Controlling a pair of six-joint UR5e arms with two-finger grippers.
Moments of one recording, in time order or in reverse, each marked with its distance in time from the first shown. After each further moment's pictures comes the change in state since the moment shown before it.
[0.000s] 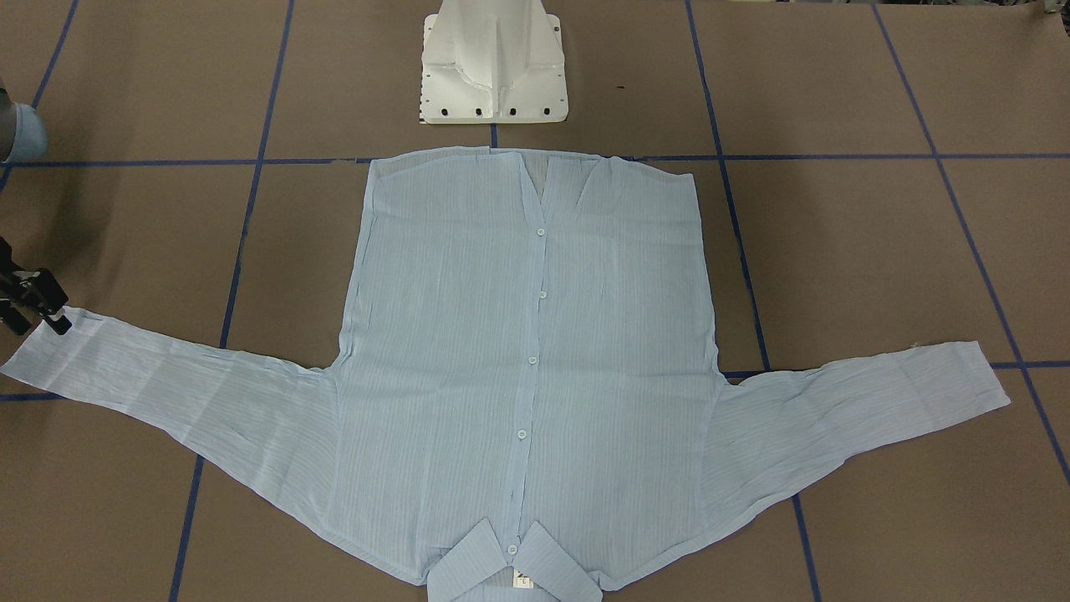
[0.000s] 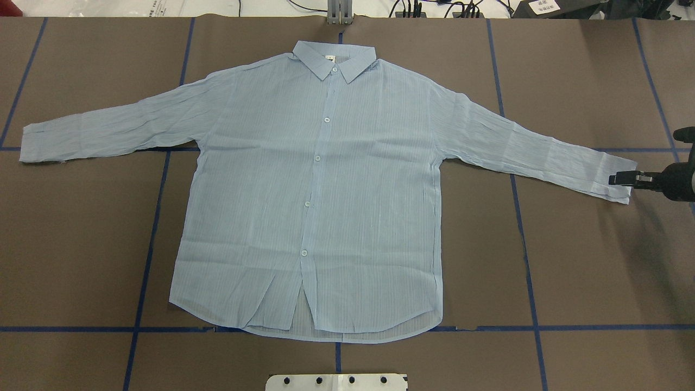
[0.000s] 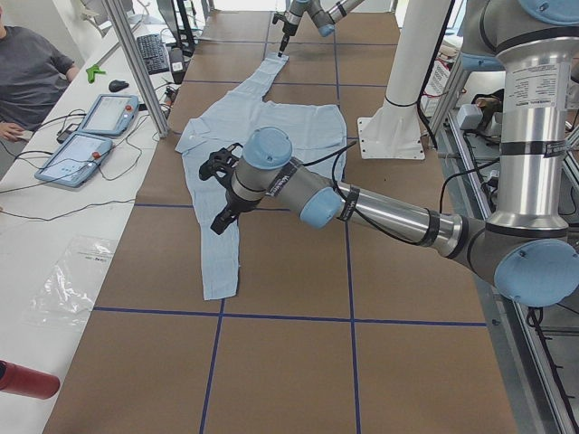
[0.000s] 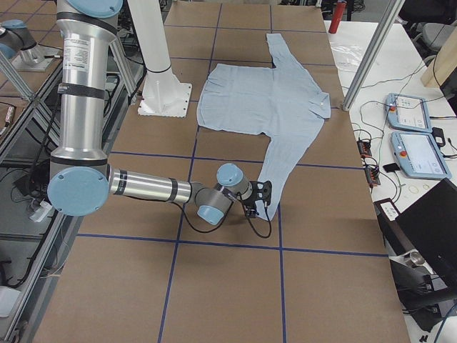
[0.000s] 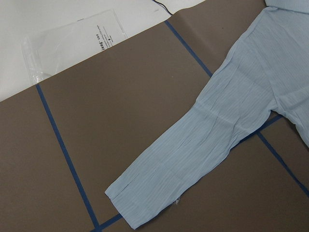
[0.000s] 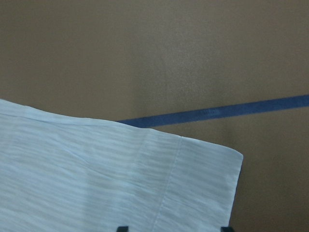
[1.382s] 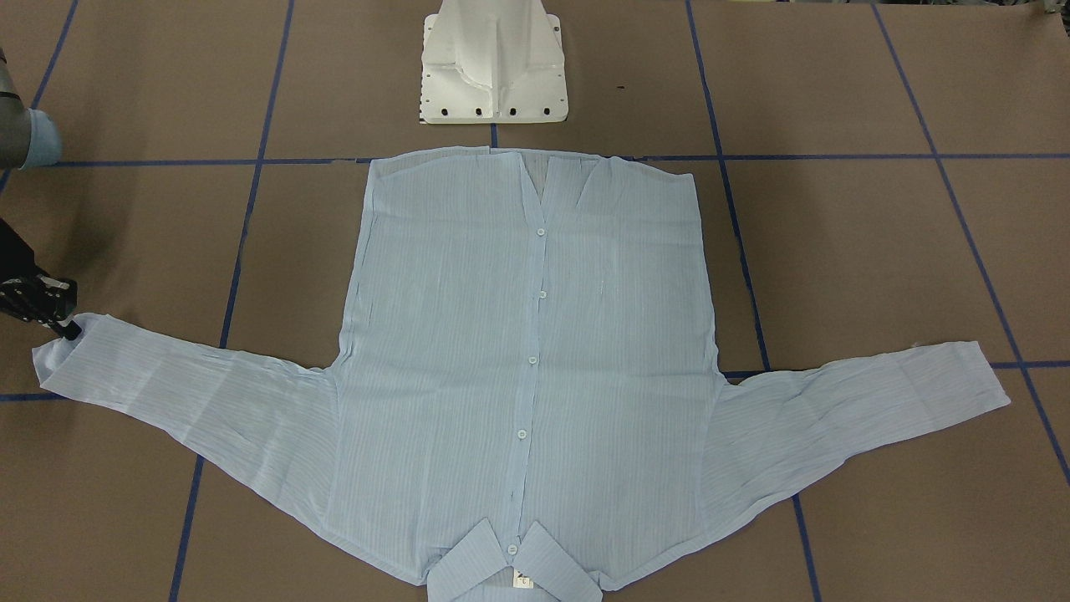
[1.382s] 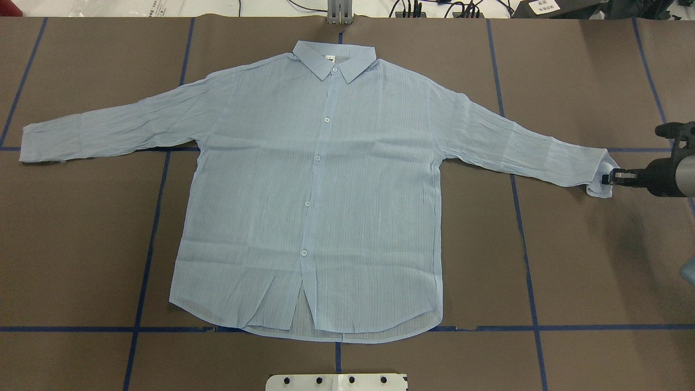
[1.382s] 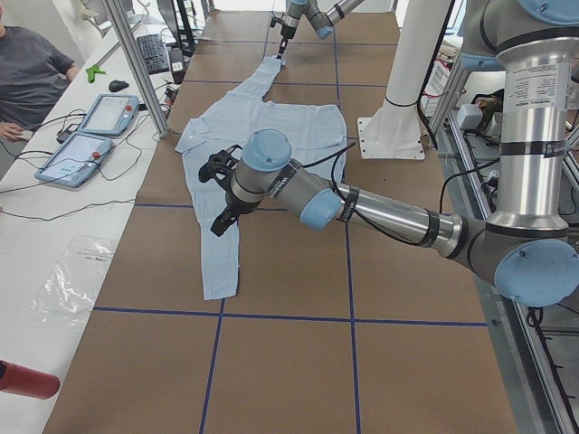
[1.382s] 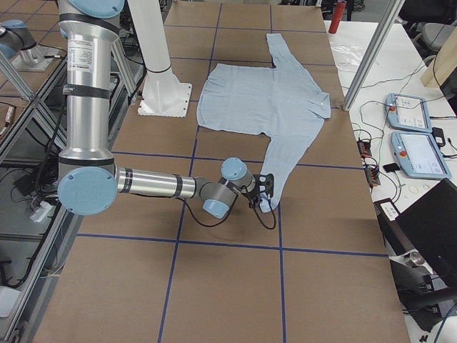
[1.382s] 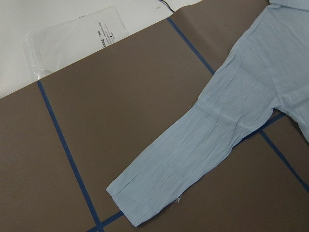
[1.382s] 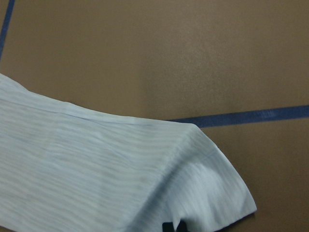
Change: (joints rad) left arm 0.000 0.000 0.006 0.000 0.000 0.001; right arm -0.003 0.038 0.014 -0.015 0.044 -0.003
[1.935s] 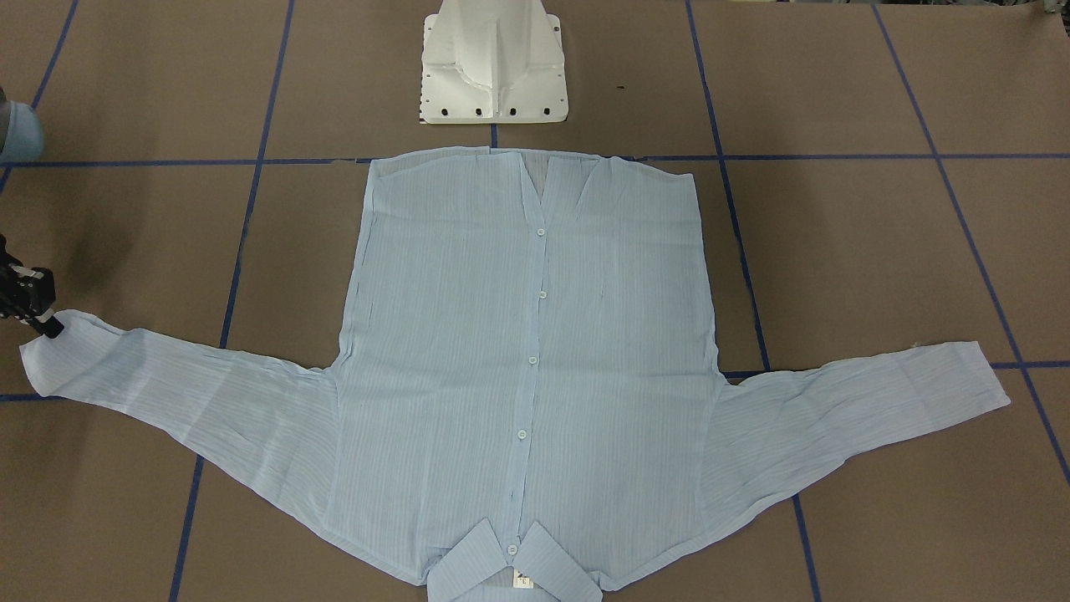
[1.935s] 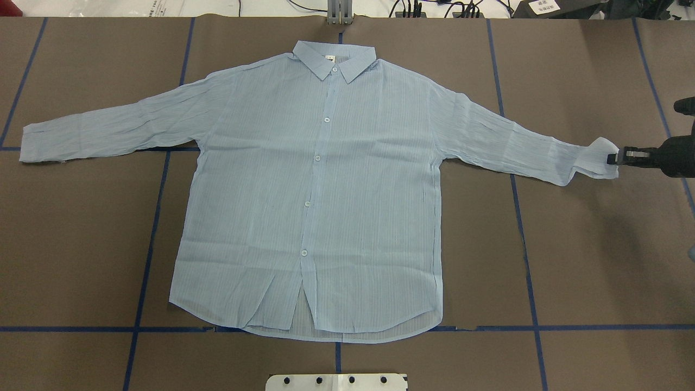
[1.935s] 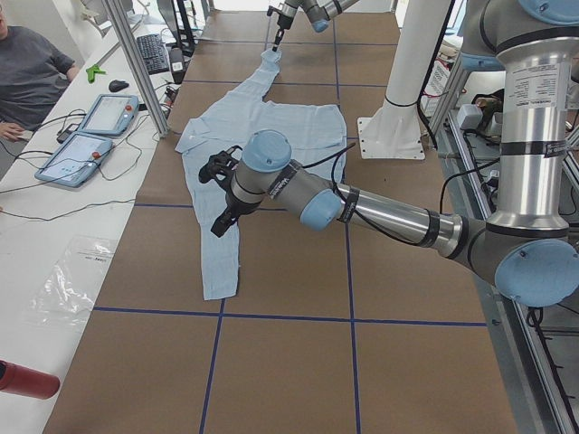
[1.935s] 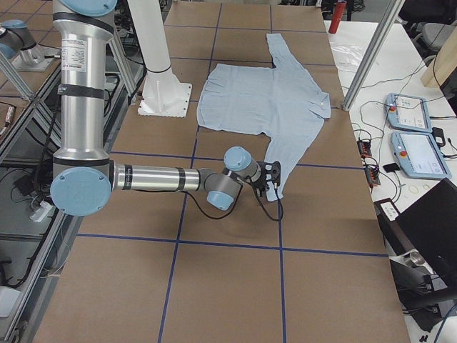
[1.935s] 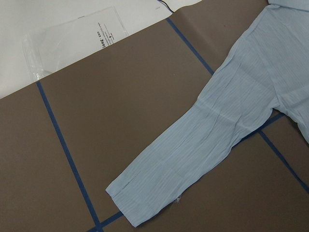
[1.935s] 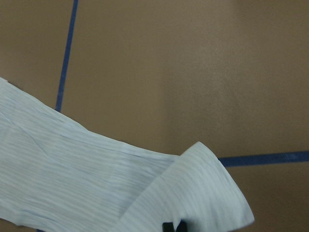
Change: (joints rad) left arm 0.000 0.002 0.004 0.000 -0.001 0.001; right arm 0.082 0.015 0.127 -0.069 0.060 -0.001
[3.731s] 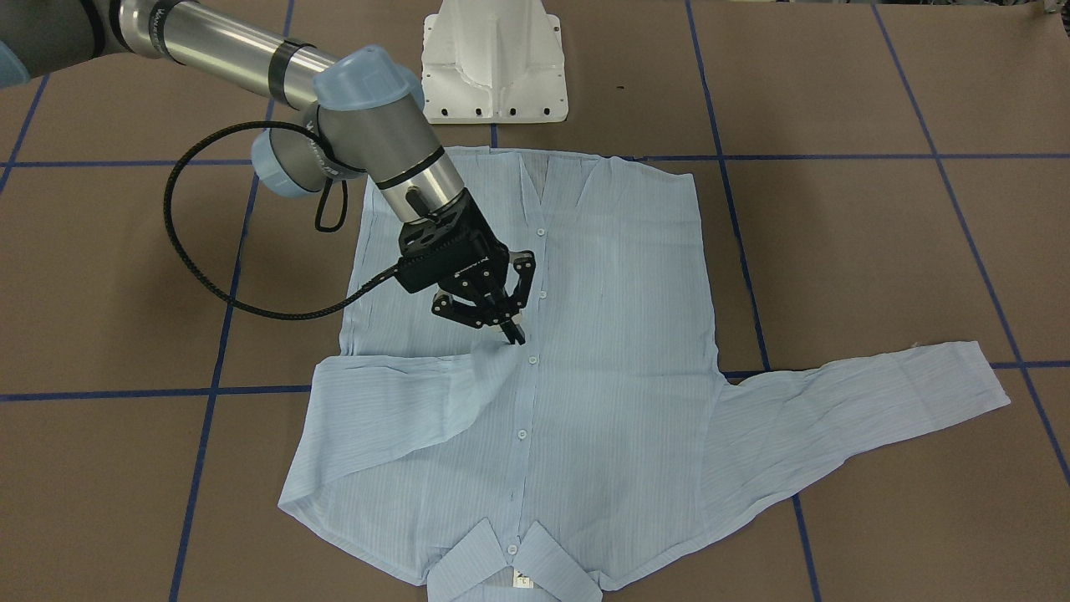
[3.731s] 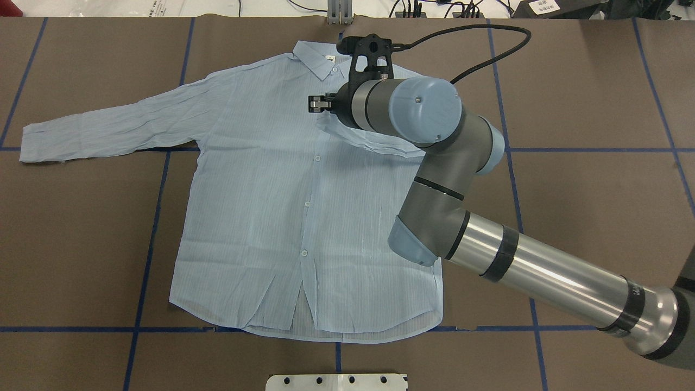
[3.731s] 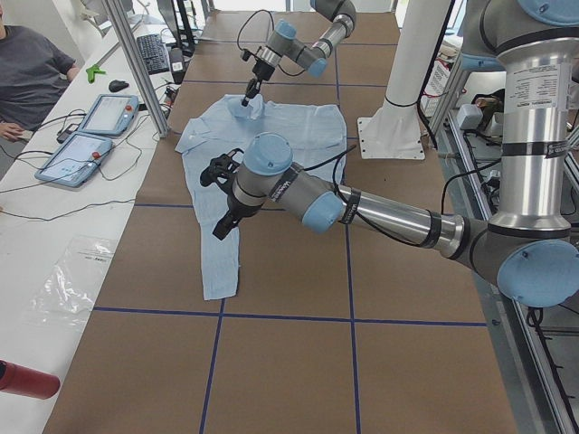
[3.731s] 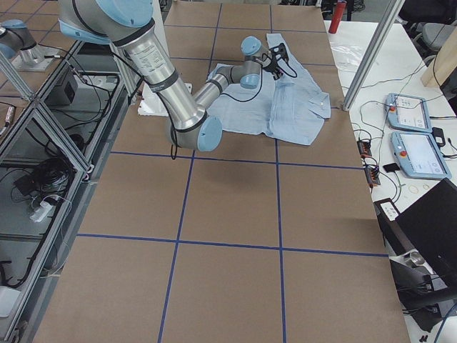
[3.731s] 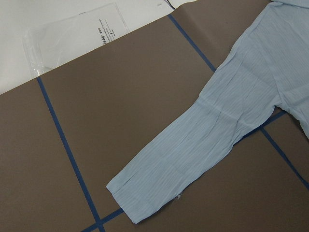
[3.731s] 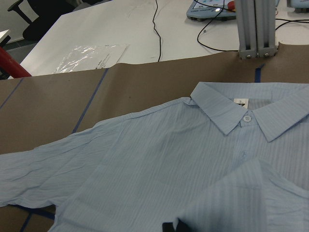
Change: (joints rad) left arm 0.000 0.010 -0.001 0.000 0.000 -0.001; right arm -0.468 0.851 -0.125 -0.370 -0.490 0.050
